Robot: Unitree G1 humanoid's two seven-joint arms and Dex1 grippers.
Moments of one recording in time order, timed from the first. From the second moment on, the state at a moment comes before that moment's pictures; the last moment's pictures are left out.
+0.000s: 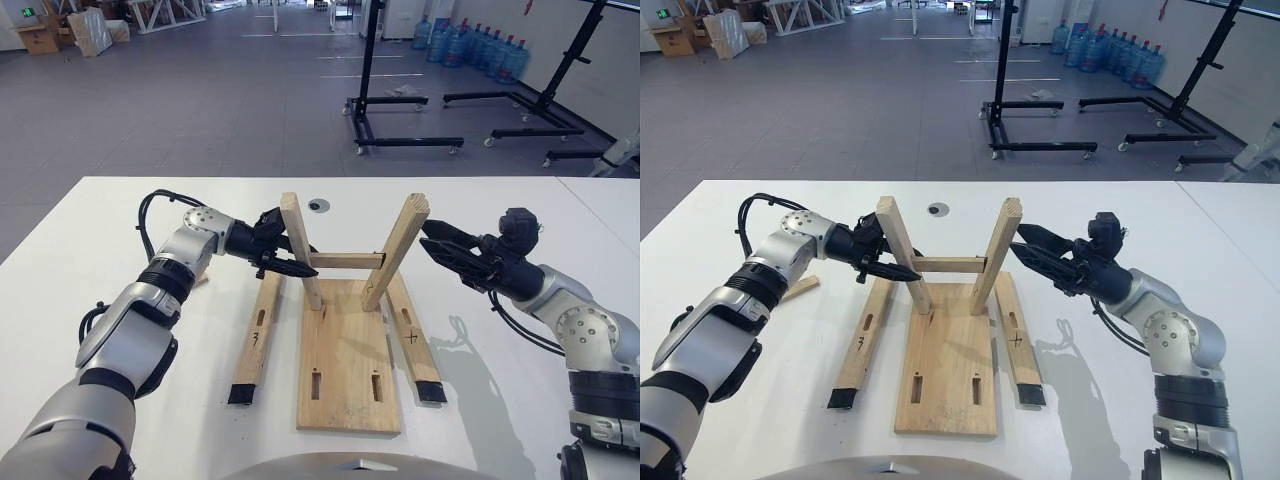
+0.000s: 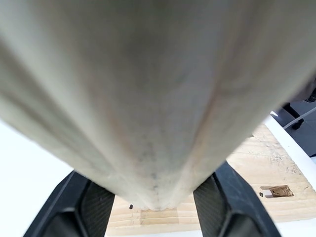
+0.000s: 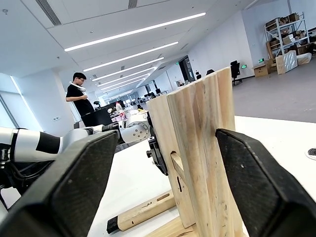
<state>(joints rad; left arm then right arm) -0.88 0.49 -0.54 0.82 -0.50 -0.01 -1.50 -0.21 -0.59 -0.25 -0.06 0.97 0.66 1.12</state>
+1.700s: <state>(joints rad) -0.19 0.80 0.11 0.45 -0.18 0.09 -0.98 -0.26 -0.58 -0.48 -0.01 0.90 0.46 0.85</state>
